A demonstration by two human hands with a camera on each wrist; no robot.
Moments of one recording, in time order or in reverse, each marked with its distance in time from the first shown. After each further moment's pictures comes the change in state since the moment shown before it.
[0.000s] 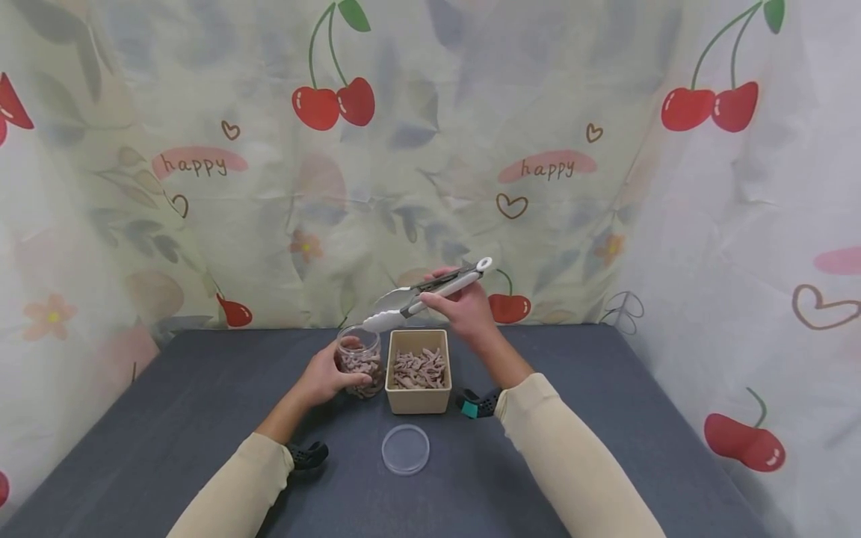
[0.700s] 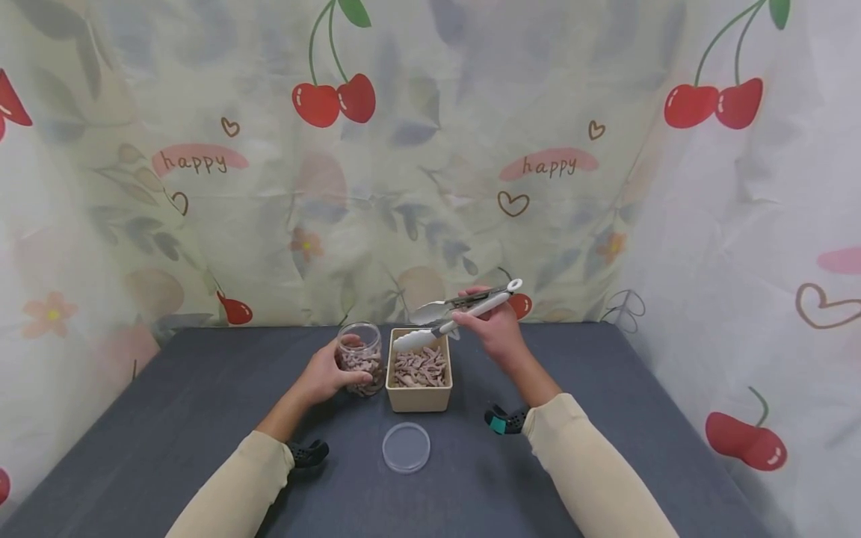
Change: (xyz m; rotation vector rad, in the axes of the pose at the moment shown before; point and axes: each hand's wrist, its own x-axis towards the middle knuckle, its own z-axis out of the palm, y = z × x) left_hand 0.000 0.001 0.000 -0.005 0.002 -0.013; right_hand -0.027 0.032 -0.039 0.006 0.042 0.035
